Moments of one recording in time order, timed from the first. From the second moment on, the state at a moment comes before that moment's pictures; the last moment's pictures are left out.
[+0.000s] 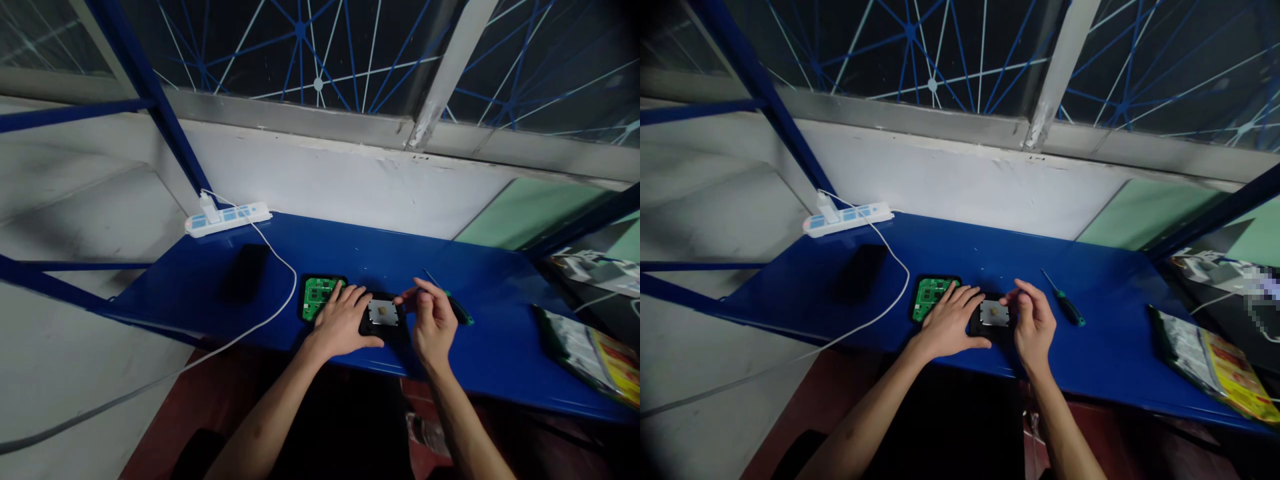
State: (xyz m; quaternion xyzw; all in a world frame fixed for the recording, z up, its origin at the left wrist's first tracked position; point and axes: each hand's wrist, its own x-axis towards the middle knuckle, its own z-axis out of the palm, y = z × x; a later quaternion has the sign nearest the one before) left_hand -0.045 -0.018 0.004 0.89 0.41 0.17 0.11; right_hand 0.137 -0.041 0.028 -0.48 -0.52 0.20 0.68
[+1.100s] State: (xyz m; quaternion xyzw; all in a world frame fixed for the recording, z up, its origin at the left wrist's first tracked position) left_hand -0.046 -0.018 0.005 0.89 0.41 0.17 0.12; right_hand 0.160 -0.020 0.038 -0.49 -0.46 0.21 0.71
